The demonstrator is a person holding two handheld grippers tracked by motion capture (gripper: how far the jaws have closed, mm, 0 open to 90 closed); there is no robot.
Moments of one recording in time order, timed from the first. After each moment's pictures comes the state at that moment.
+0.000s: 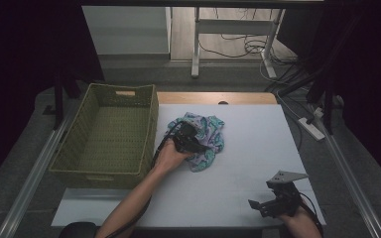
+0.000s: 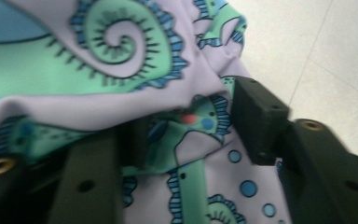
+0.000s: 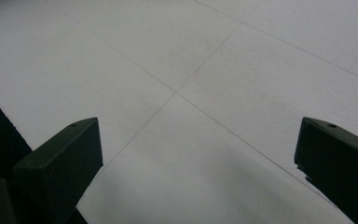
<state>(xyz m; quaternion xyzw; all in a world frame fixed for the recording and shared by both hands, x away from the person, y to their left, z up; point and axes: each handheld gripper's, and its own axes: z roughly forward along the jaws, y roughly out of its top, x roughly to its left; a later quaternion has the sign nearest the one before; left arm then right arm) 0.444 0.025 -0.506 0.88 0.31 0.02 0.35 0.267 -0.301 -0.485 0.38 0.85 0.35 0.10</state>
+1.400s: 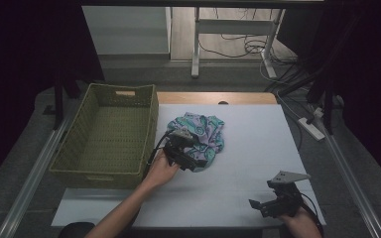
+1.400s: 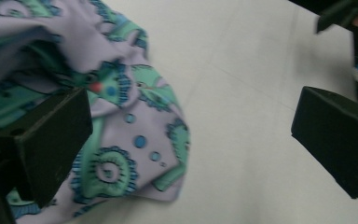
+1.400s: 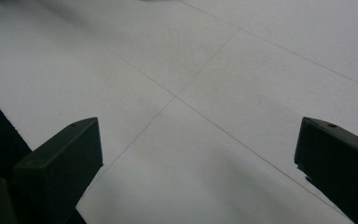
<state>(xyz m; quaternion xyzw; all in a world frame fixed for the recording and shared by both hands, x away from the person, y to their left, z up) 0.384 0.050 -0.488 0.85 0.26 -0.02 0.45 0.266 -0.302 -0.484 0.37 0.85 0.36 0.10</state>
